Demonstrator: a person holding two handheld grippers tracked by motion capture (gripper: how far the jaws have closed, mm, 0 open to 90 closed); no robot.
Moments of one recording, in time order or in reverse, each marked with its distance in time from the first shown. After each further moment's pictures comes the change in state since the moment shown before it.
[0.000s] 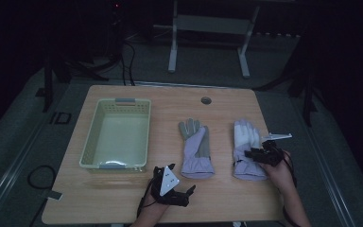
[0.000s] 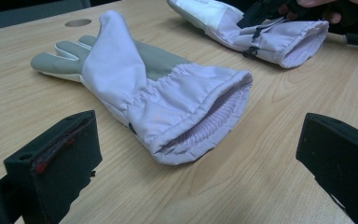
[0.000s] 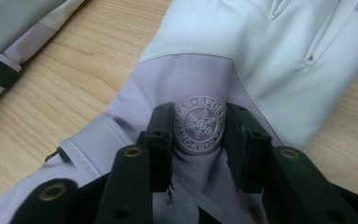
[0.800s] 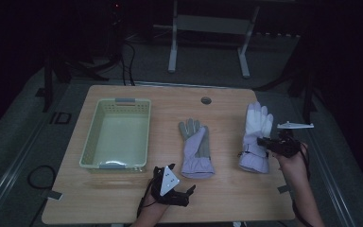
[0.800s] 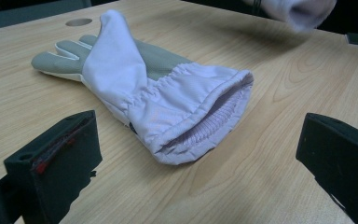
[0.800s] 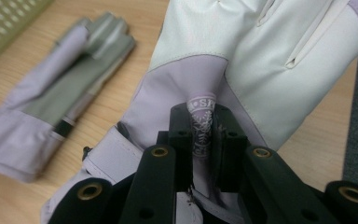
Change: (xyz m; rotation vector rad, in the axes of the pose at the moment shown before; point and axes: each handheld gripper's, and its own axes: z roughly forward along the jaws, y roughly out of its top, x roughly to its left) left arm 0.000 0.000 0.000 0.000 0.003 0.004; right arm 0.011 0.041 -0.074 -0.105 -0.034 0.049
